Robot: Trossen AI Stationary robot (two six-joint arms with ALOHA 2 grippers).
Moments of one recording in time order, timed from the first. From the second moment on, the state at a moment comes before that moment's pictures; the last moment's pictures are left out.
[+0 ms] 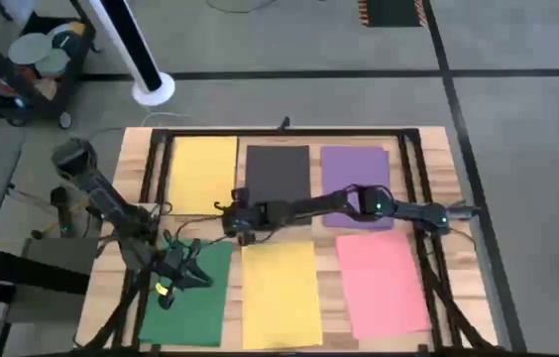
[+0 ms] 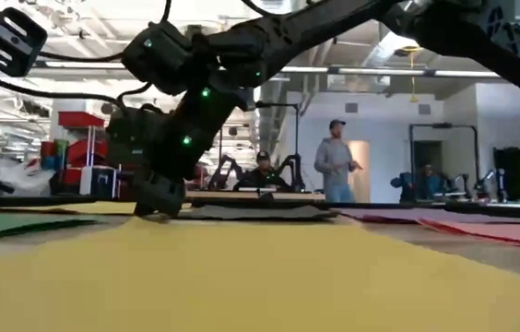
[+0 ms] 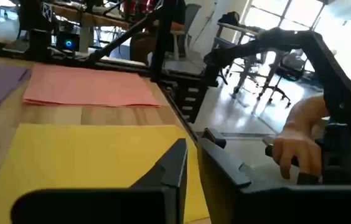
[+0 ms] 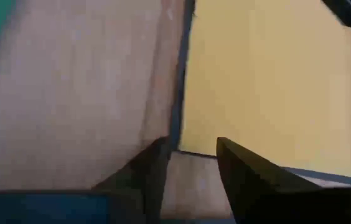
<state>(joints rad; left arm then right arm) -0.91 1.01 0.21 0.69 -0.56 -0.35 0.04 2.57 2.11 -0.36 0.41 -0.41</state>
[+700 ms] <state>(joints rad) -0.91 1.01 0.33 0.73 -0.52 -0.23 0.01 2.57 2.11 -0.35 0.33 -0.29</state>
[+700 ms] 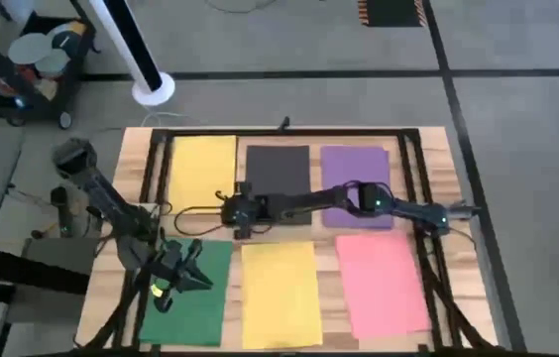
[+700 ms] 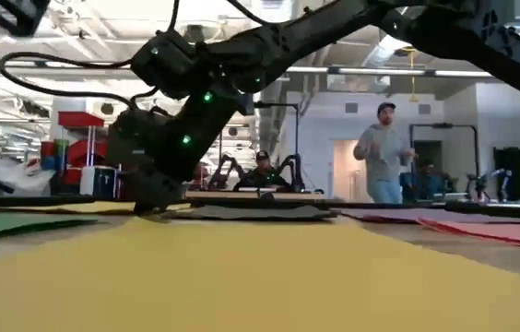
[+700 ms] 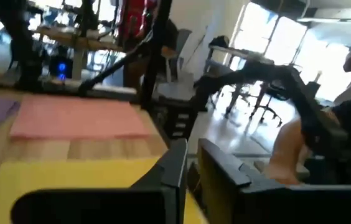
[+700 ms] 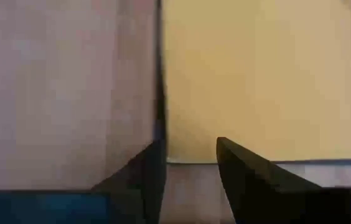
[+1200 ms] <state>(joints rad) -0.92 1.01 0.35 0.71 -0.52 -0.18 0.00 2.57 2.11 -0.35 0.24 -0.23</state>
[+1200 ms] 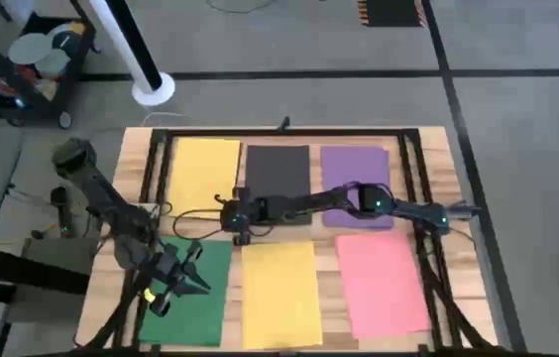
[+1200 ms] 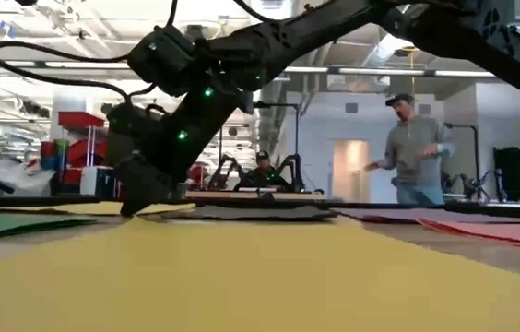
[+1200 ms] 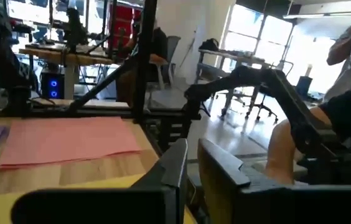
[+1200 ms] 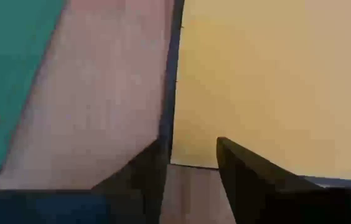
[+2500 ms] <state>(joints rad) -0.93 1.01 0.35 0.46 -0.60 -0.38 0.05 2.57 2.20 -0.36 0.37 -0.32</state>
